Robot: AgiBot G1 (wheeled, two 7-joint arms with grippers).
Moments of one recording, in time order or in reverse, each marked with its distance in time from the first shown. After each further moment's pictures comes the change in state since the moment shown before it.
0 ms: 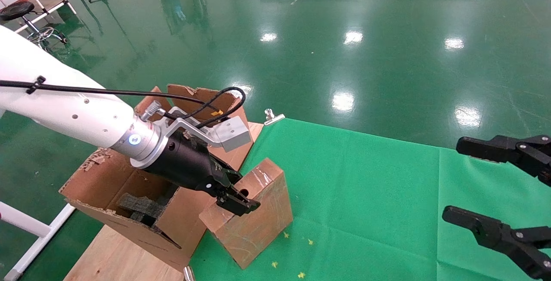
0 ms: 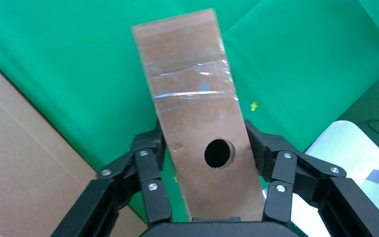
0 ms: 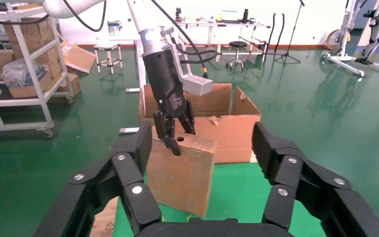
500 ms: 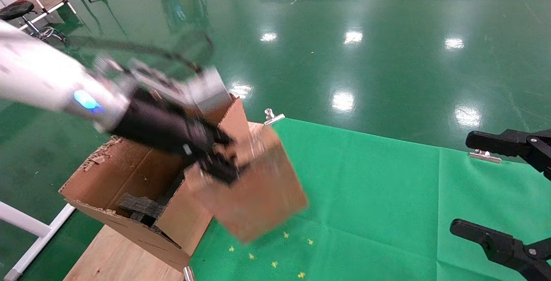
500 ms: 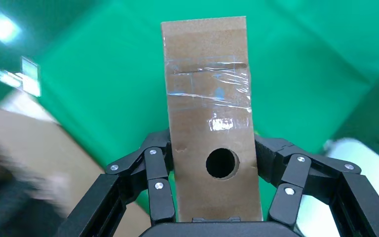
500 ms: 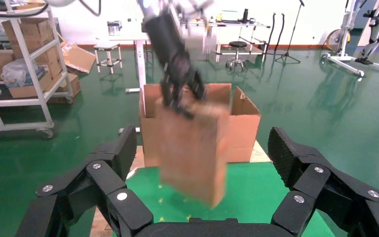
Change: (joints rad) left arm -0.165 -0.072 -0.068 0.135 -0.105 0.053 0.196; right arm 0.000 0.000 0.000 0.000 0.000 0.000 0.000
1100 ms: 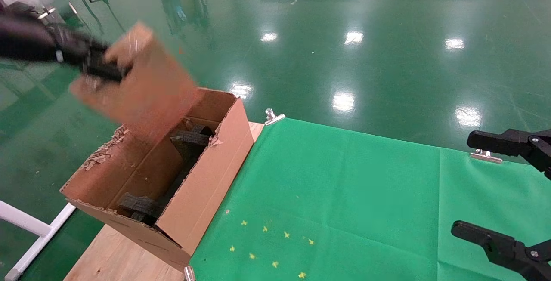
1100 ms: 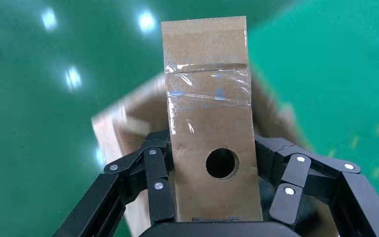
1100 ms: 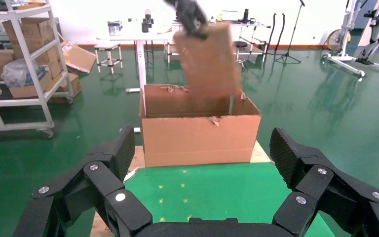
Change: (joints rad) left arm -0.314 -0.040 0.069 0.531 0.218 -0.048 0.362; right arm 0.000 0.000 0.000 0.000 0.000 0.000 0.000
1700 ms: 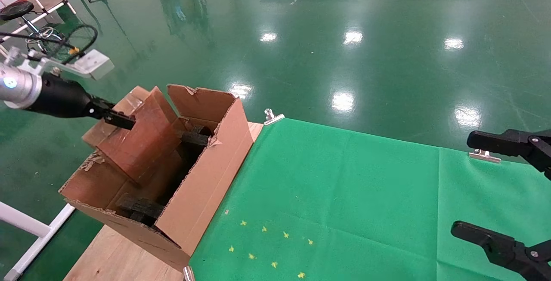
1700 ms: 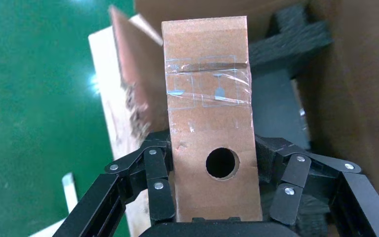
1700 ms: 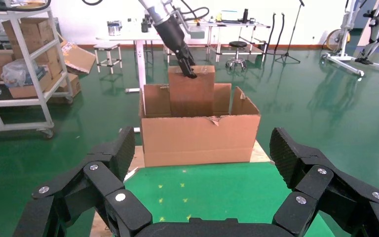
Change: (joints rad) left arm 0.129 0.149 0.053 0.499 0.097 -0.292 0.149; right arm 0.000 0.000 0.000 0.000 0.000 0.000 0.000
